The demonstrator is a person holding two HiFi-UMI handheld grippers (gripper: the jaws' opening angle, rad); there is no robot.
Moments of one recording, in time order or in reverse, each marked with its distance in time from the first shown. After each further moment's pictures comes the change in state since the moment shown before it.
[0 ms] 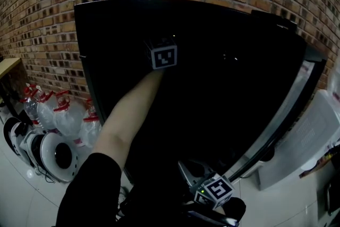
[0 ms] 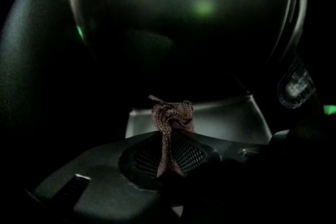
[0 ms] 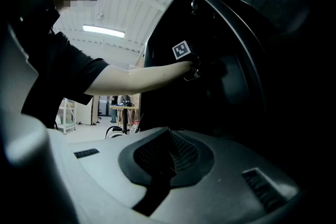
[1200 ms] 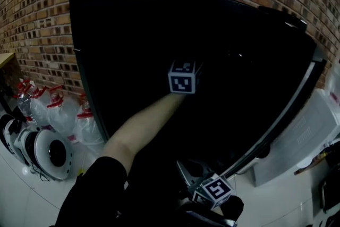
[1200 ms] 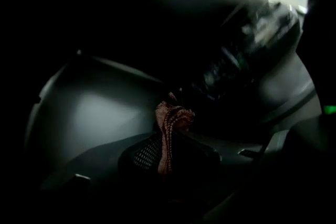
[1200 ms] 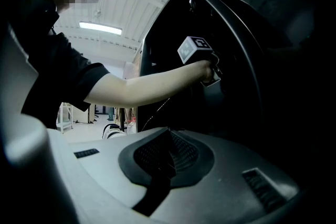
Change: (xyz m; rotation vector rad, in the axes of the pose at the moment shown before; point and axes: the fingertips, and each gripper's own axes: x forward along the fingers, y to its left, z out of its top) left arm -0.058 -0.147 -0.044 -0.332 0.017 -0.439; right arm 0.001 -0.004 -0.011 -0.002 0.033 -0.033
